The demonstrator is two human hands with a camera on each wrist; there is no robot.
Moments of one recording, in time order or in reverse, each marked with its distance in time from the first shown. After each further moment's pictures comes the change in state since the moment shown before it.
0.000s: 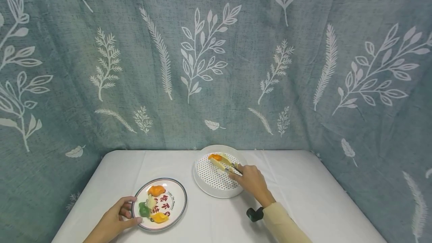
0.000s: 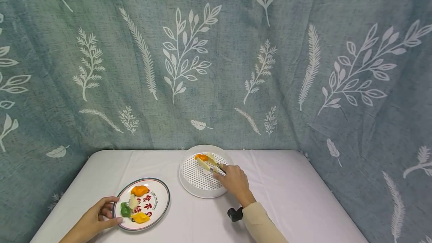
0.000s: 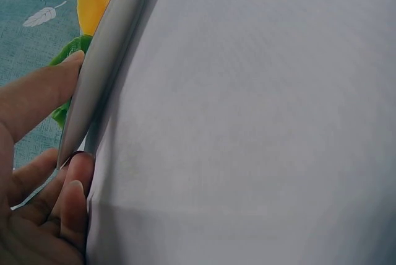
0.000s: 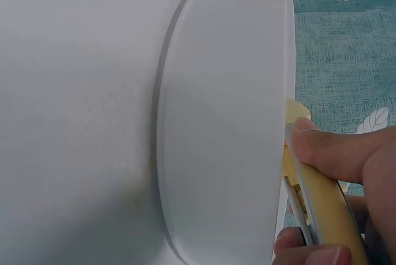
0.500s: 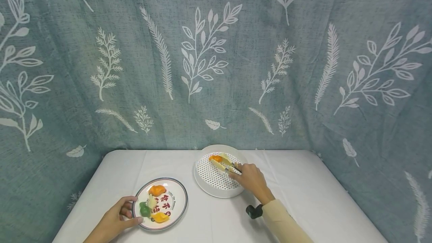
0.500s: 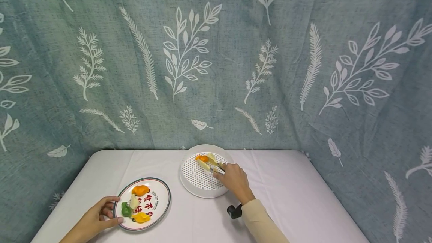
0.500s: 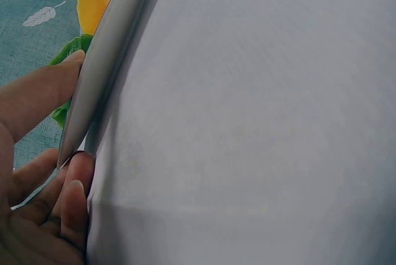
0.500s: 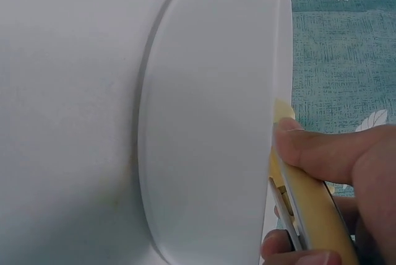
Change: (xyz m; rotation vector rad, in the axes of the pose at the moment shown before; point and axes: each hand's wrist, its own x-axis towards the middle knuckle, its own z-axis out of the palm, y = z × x) left_hand 0.002 -0.004 0.000 0.000 0.003 0.012; right_hand 0.009 -0.001 0.002 -0.055 -0.046 -0.012
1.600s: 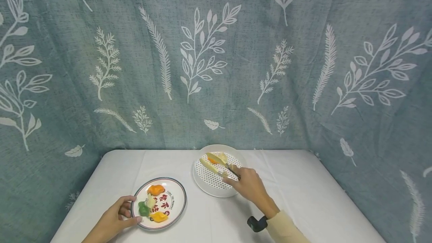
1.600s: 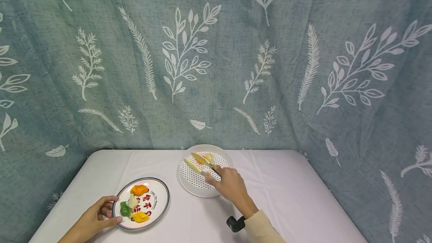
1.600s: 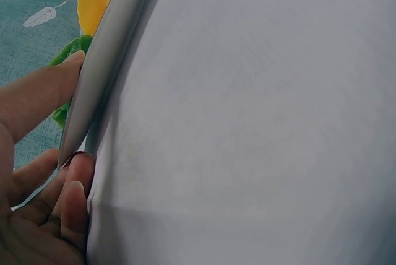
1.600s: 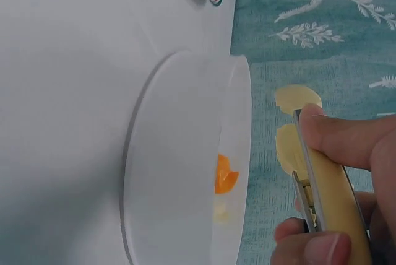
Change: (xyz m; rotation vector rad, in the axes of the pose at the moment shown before) left_hand 0.000 0.001 0.000 -0.005 -0.003 -0.002; right_hand -0.038 -0.024 -0.020 0.174 0.100 -0.126
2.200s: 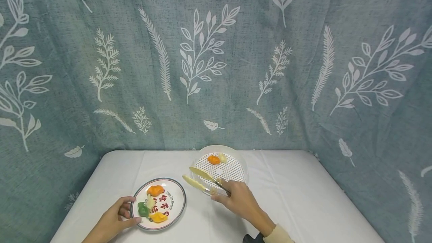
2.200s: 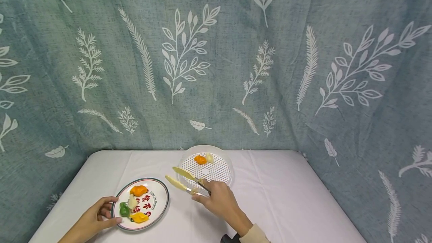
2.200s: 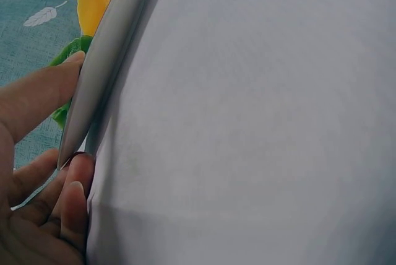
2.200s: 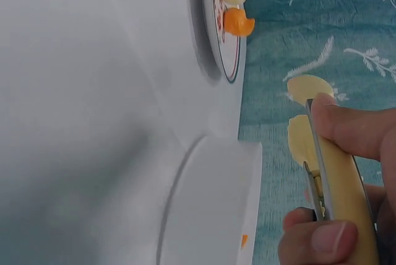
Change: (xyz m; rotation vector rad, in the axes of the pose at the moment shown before) left_hand 0.001 0.000 0.001 0.001 0.003 -0.004; right_hand -0.033 -0.031 0.013 0.106 -0.064 -0.118
